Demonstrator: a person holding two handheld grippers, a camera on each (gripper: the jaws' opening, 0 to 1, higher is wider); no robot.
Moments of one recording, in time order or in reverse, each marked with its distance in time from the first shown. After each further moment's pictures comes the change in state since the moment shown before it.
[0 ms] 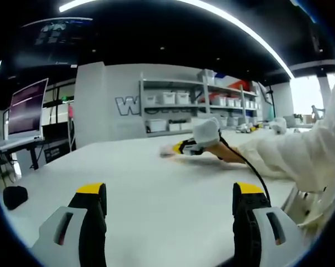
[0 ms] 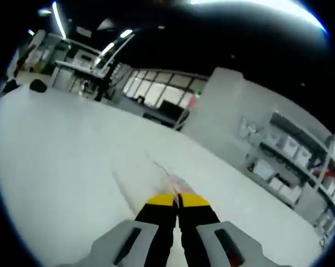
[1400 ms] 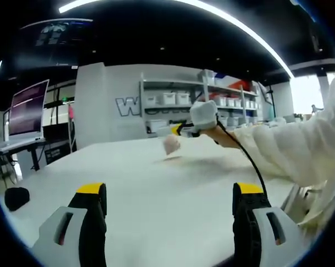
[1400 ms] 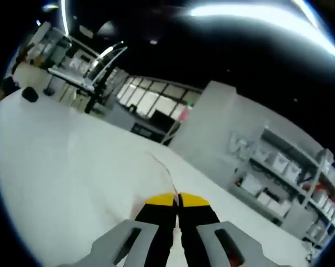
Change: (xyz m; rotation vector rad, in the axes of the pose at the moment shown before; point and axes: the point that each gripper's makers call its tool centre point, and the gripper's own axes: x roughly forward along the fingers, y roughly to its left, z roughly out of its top) left arm -0.002 0.001 0.002 0.006 -0.002 0.000; right arm -0.001 -0.035 0.057 -0.065 -0.082 -0.075
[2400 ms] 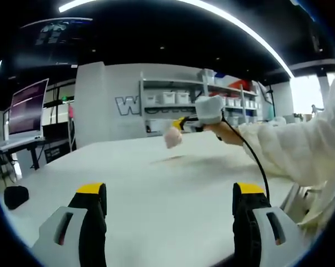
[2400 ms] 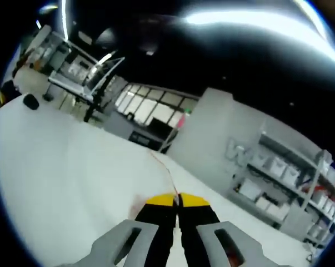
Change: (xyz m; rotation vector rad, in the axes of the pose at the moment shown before) left arm 0.000 -0.001 -0.002 -0.003 0.004 -0.001; right arm -0.016 -0.010 0.012 0.008 -0.059 -0.014
